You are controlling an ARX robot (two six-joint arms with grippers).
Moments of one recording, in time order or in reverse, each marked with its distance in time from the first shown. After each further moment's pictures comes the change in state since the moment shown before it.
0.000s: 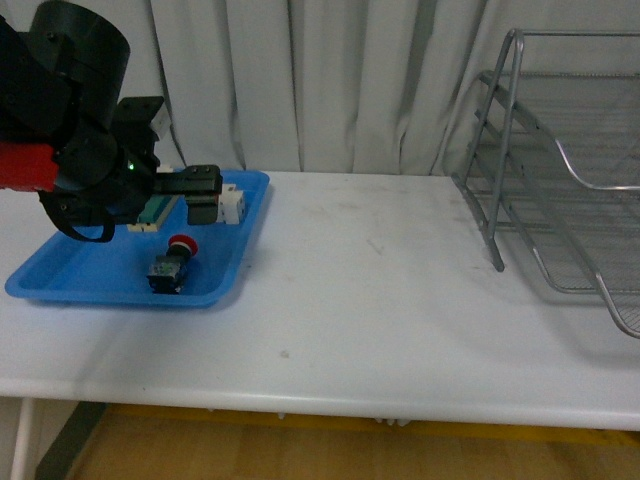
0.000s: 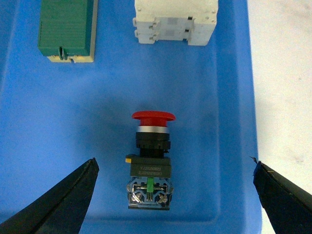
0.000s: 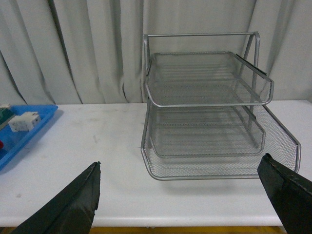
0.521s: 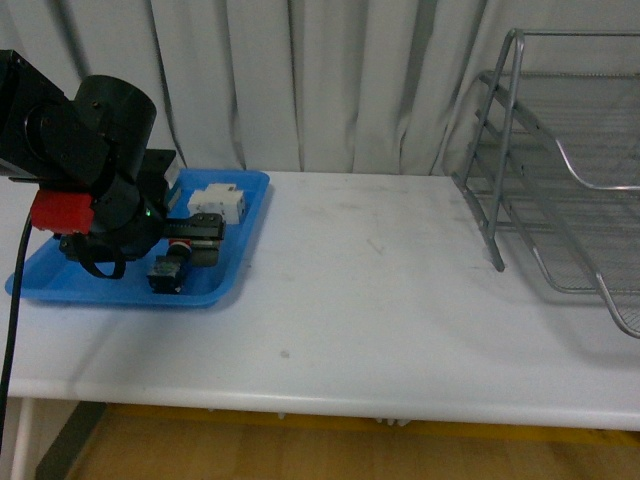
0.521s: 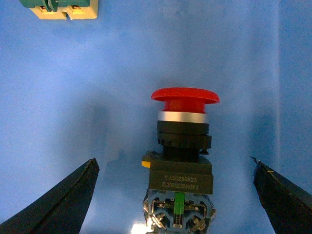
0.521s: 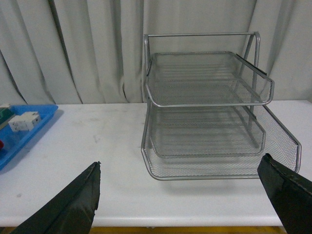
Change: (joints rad) left arm 0.000 0.155 0.087 -0.036 -0.063 0.022; right arm 0.000 0.000 0.000 0.000 0.000 0.000
